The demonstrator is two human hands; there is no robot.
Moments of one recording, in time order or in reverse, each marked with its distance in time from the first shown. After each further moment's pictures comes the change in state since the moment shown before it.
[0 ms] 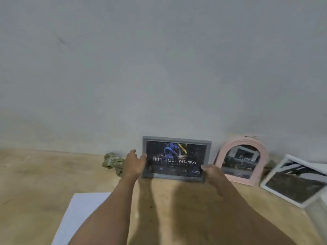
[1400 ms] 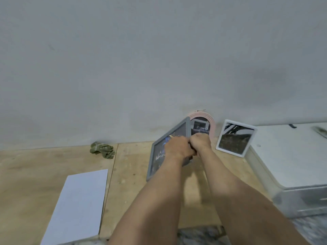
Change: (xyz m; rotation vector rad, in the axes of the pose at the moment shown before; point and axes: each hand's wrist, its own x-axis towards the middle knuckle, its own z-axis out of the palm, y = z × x) left_hand -0.283 0.142 0.080 0.619 -0.273 0.571; right_hand -0.223 -0.024 -0.083 -0.126 0.349 -0.158
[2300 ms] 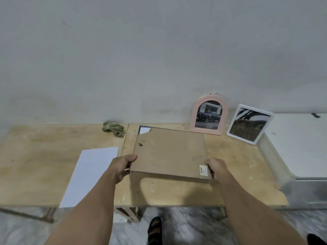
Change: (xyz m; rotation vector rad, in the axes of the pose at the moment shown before) left_hand -0.099 -0.223 0.038 -1.229 0.036 -0.757; right_hand -0.019 0.150 0.018 0.217 -0.123 0.397
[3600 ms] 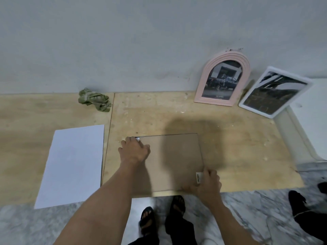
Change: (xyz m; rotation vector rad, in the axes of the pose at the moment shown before) left_hand 0.144 -0.062 0.057 1.148 0.186 0.196; right_hand 0.023 0.140 0.072 -0.916 0.001 -0.280
